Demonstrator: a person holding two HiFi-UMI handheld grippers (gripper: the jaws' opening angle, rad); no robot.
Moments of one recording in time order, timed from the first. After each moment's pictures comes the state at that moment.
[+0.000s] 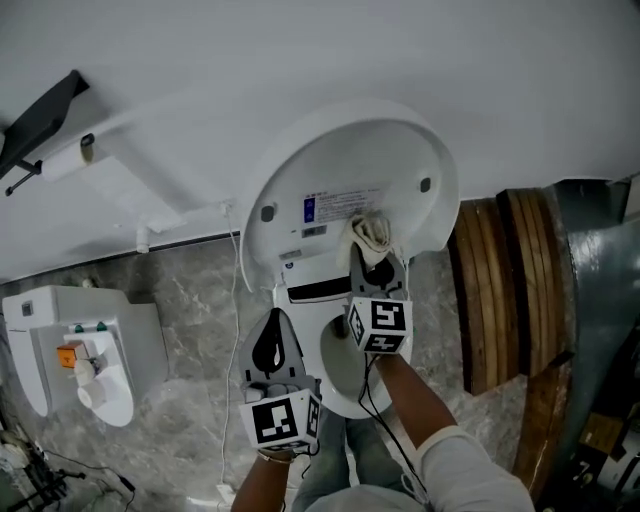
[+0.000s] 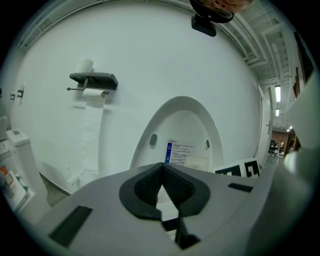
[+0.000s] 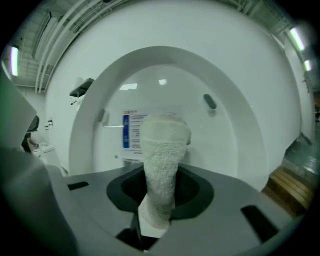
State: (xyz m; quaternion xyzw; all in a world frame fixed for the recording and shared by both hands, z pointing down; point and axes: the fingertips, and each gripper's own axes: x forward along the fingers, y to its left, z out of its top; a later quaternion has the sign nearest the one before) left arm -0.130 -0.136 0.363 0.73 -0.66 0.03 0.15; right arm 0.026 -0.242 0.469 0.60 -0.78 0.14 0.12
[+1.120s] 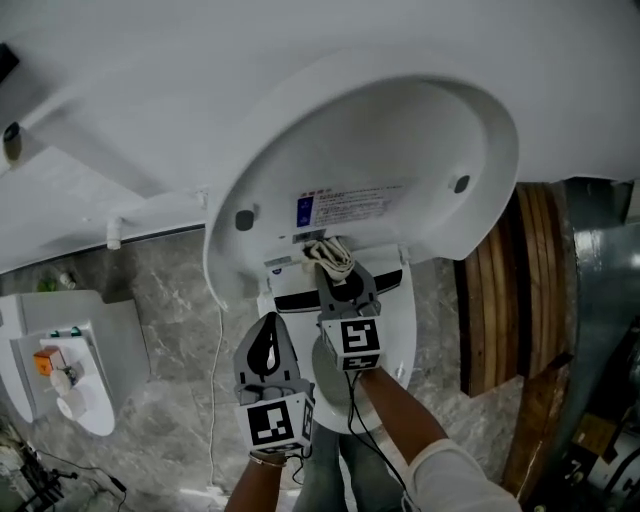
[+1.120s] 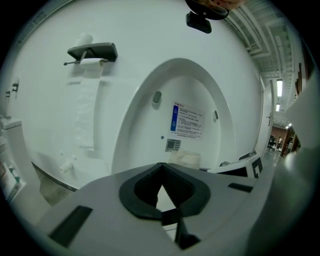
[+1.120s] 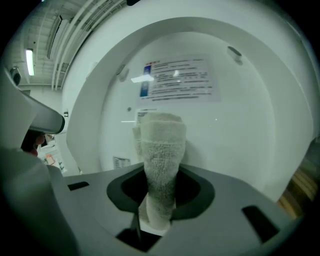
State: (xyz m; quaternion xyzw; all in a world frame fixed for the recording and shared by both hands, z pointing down) left arm -0.126 -0.165 0.475 0.74 -0.65 0.07 0.19; right arm -0.031 -0.246 0.565 0.53 -0.83 0.13 0.15
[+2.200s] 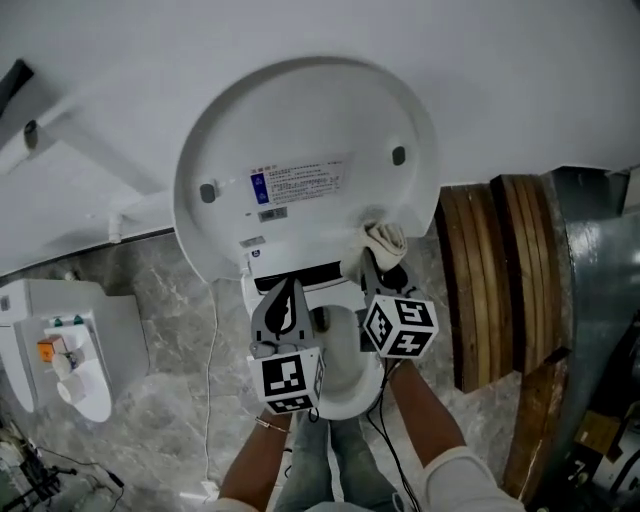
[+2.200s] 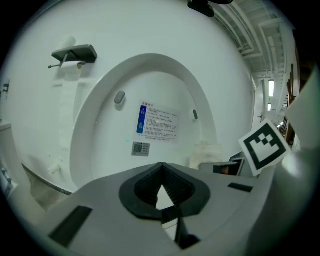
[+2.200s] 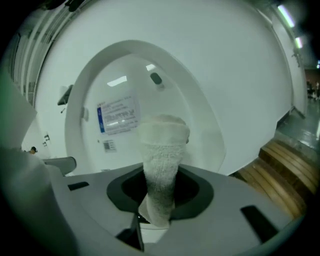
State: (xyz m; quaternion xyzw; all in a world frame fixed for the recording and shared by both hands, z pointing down) left arm -0.036 -0.170 0.462 0.77 -0.61 0.07 0.18; right arm 0.116 -0.211 0.523 0.60 -0.75 0.26 0.12
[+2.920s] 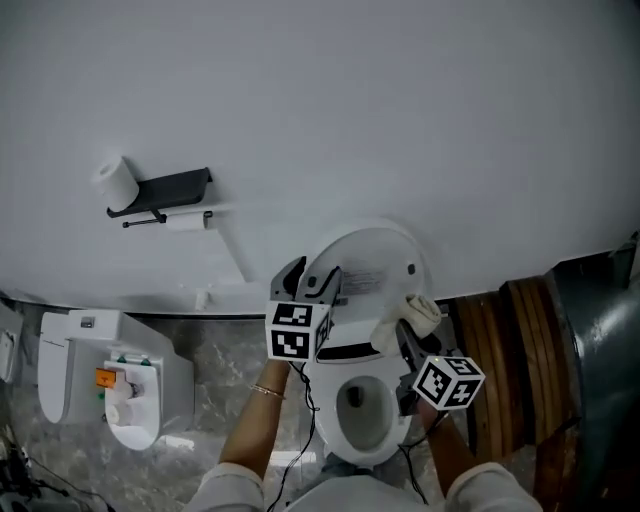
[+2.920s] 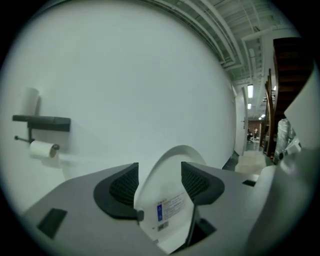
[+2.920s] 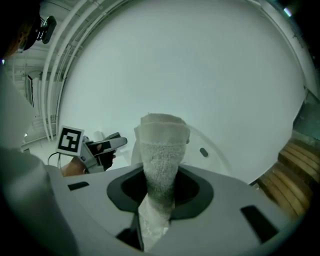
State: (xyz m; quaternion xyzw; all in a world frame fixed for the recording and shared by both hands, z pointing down) left arm -0.101 -0.242 0.198 0.83 -0.55 0.06 0.08; right arm 0.072 -0.149 0.266 0.52 -0.81 0.29 0.01
